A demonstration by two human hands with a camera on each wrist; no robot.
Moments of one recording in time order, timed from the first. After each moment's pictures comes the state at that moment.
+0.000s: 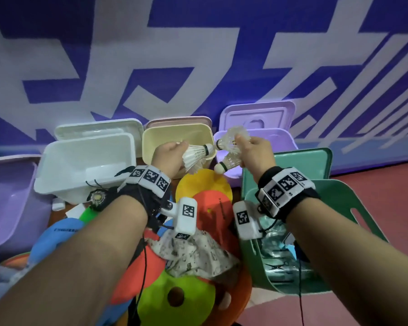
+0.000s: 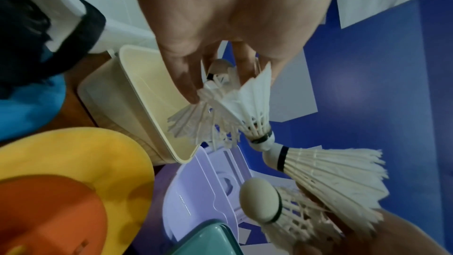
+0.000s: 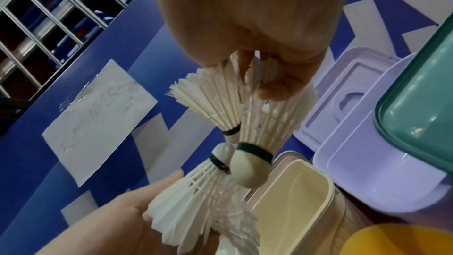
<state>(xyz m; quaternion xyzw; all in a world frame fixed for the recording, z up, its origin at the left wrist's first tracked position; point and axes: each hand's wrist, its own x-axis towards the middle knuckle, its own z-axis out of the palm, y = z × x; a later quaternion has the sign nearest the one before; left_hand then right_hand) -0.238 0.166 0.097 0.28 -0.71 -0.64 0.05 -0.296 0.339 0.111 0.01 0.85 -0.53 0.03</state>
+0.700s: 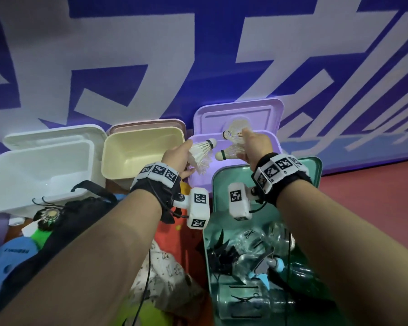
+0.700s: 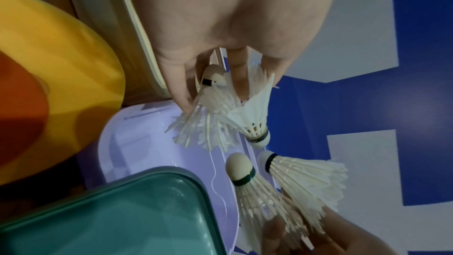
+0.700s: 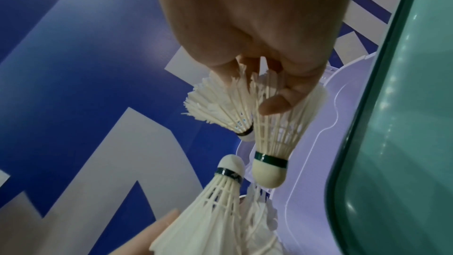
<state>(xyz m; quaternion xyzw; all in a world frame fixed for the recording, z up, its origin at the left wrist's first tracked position) -0.359 0.263 0.064 0.37 -0.59 -0.72 -0.04 -0.435 0.421 0.082 0.13 0.76 -0.61 0.16</state>
